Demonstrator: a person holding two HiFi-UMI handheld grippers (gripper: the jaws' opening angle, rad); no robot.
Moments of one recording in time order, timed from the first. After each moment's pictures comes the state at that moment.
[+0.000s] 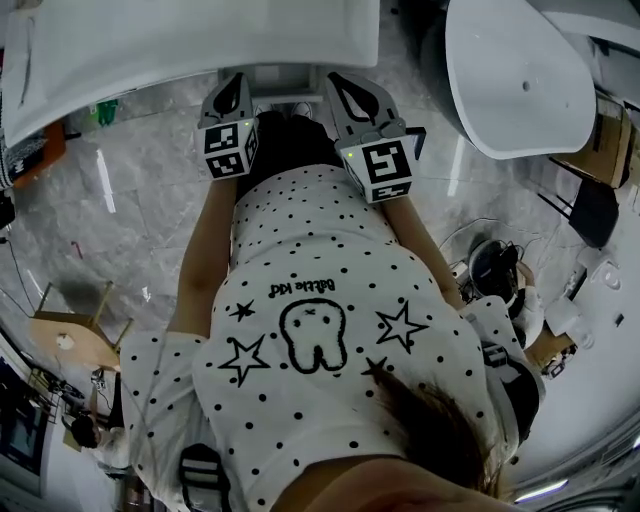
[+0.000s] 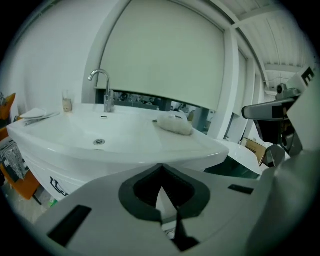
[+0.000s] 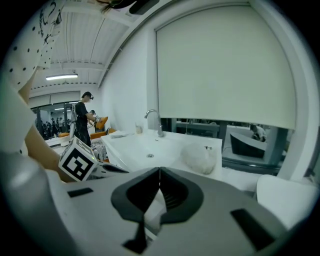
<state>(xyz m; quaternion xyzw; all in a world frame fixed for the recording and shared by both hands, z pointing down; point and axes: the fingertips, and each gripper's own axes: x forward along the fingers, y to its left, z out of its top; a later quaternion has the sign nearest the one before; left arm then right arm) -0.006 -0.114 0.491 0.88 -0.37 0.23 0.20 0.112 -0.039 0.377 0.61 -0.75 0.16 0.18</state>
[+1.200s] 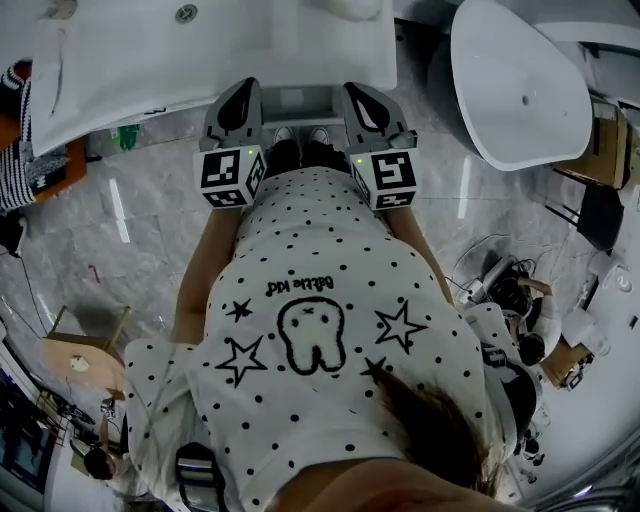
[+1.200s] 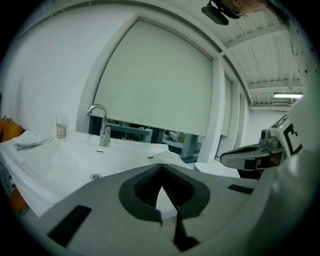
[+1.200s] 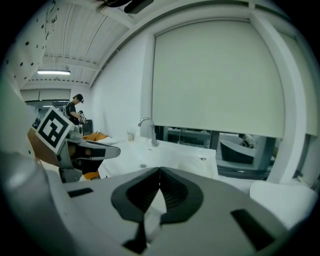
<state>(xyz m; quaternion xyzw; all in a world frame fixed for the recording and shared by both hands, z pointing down) -0.072 -0.155 0.372 0.93 -0.33 0.10 0.15 0.045 -0.072 0.357 0.67 -0.71 0.12 0.17</state>
